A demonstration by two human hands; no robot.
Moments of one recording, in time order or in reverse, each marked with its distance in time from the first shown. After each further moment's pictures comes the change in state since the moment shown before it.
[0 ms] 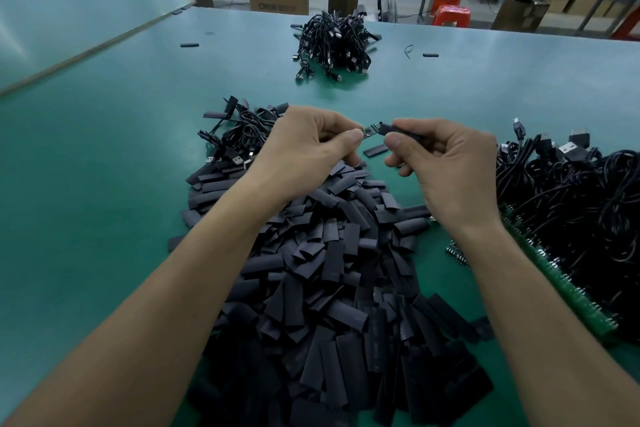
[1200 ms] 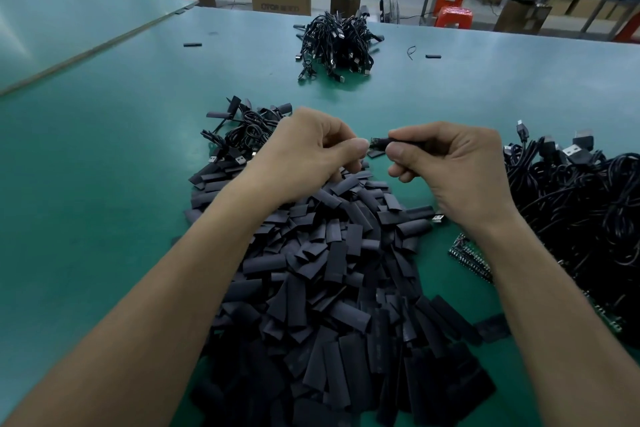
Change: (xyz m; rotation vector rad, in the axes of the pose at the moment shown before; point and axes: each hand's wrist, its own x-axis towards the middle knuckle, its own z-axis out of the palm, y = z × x) left_hand 0.000 -0.002 -0.007 0.136 -0.083 -0.014; right_hand 0.003 -0.004 -0.009 0.070 -0.169 -0.004
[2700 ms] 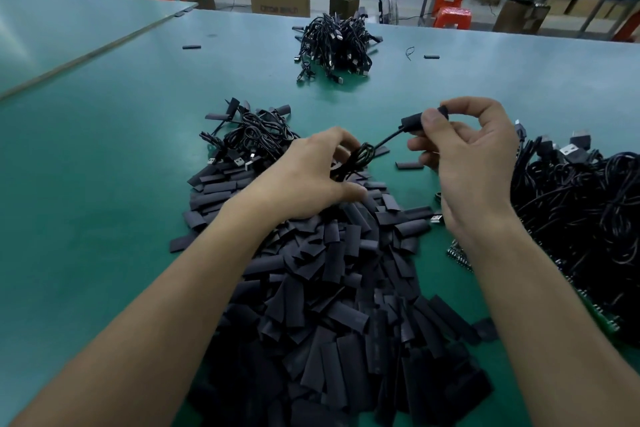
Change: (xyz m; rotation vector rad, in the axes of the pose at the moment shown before) left_hand -0.001 -0.008 0.010 0.225 -0.135 -0.066; right_hand -0.001 -0.017 0.010 0.207 0.351 0.159
